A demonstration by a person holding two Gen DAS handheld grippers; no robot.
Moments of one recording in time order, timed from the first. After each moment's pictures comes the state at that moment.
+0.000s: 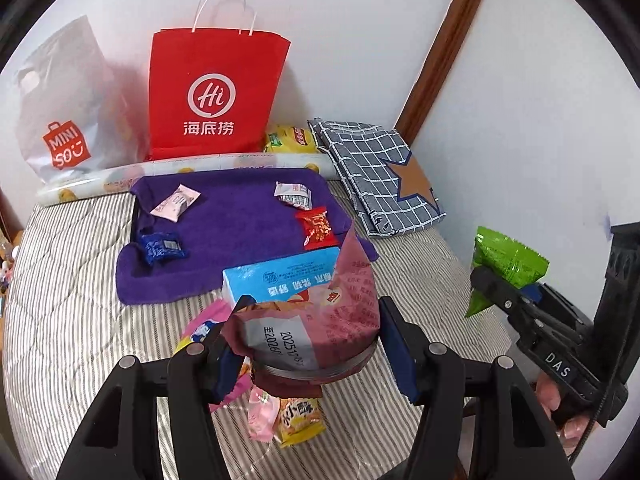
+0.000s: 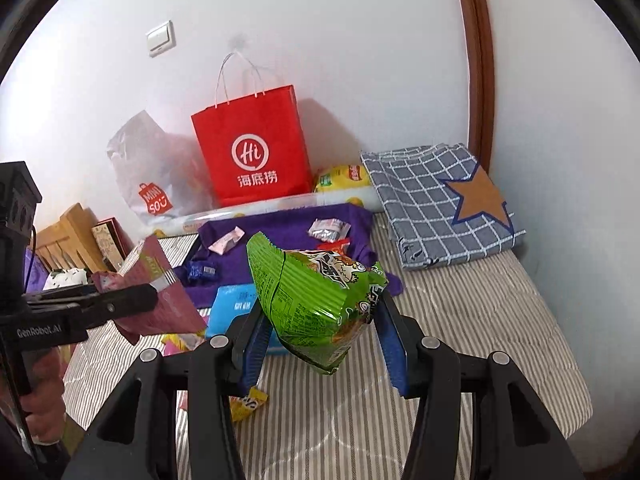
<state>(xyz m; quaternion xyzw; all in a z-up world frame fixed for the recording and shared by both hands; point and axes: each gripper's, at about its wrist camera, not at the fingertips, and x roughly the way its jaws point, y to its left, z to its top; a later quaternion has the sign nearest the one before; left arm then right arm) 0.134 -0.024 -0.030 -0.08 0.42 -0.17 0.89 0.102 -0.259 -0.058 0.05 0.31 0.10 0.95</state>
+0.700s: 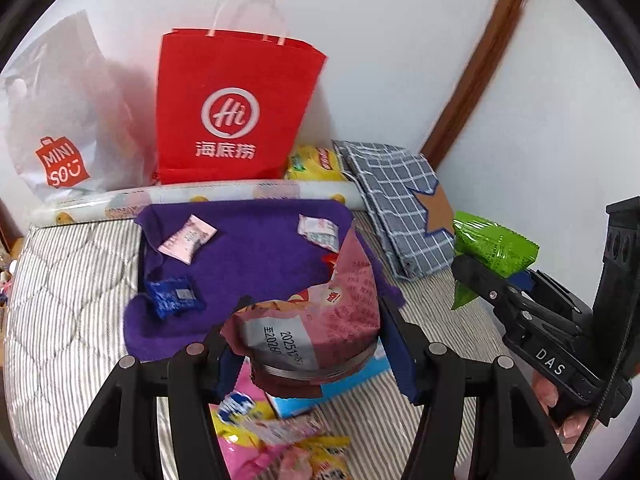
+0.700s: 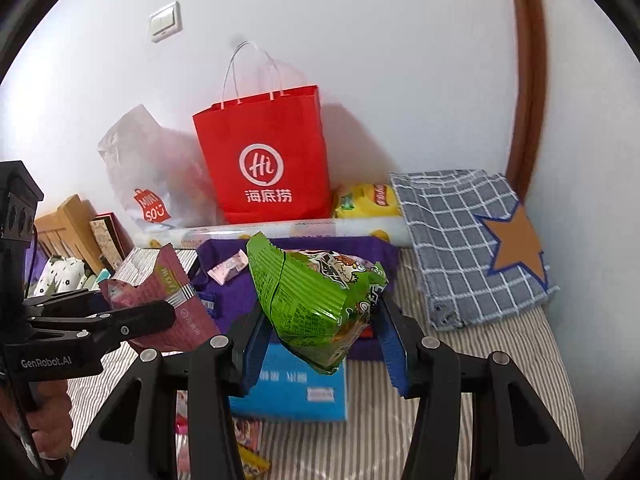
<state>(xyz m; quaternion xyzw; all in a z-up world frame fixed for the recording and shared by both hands) 0.212 -0.002 -0.027 -0.10 0.42 -0.15 0.89 0.204 -0.215 -0.040 0.02 0.32 0.14 0.94</state>
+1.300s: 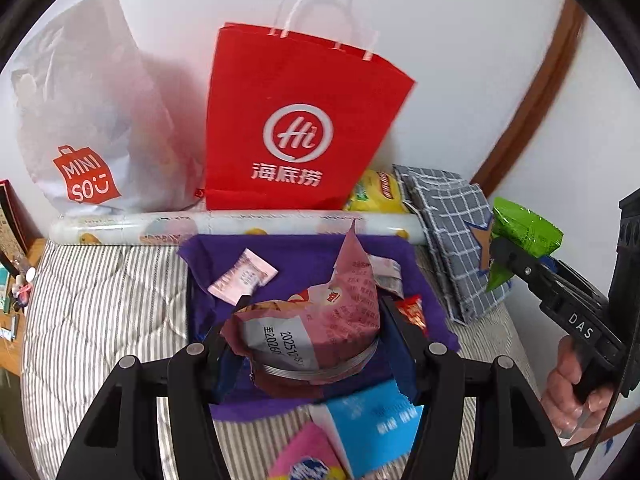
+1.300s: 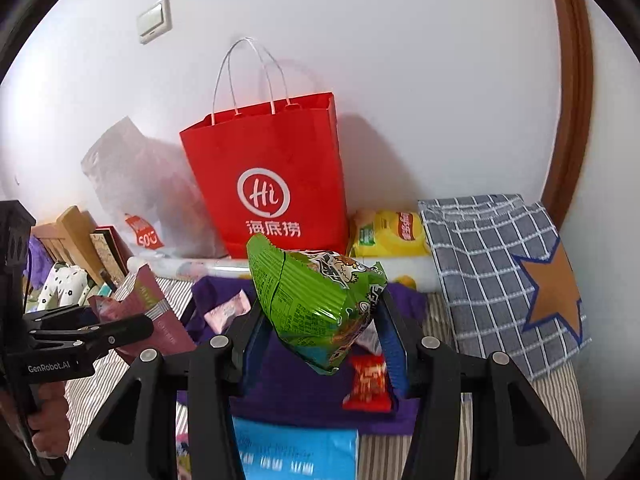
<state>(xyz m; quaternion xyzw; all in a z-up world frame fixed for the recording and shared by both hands) 0.287 0.050 -0.038 -0.12 0.43 -0.09 0.89 0.308 -0.194 -0.034 0.02 0.32 0.16 0.93</state>
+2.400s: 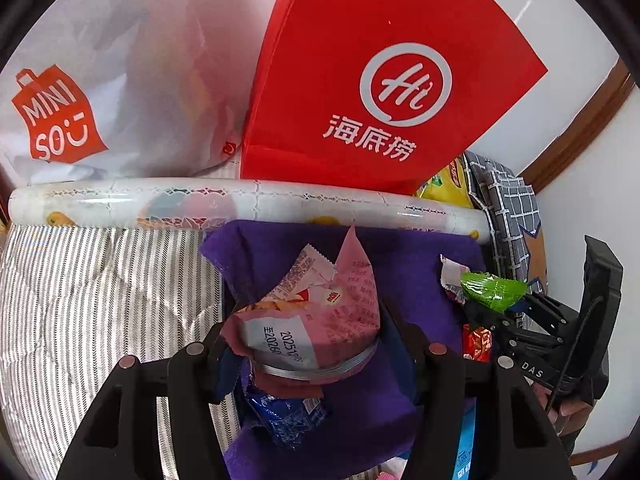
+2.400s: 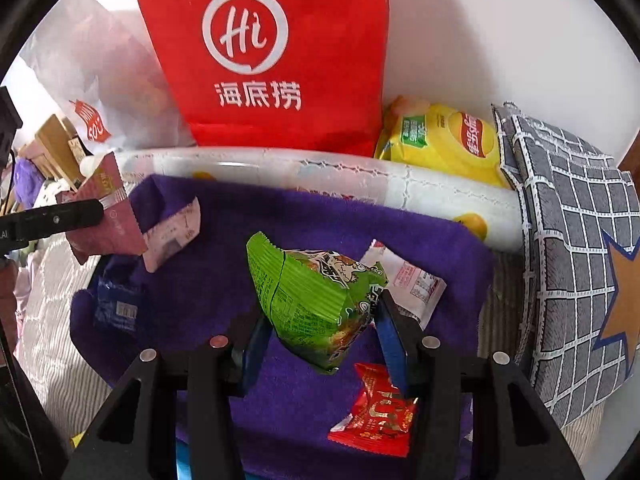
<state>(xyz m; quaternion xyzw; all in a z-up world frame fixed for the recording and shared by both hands) 0.371 0.106 -0.131 -0.15 0.50 -0.08 0.85 0.406 -0.152 -0.162 -0.06 0.47 0.19 0.86</state>
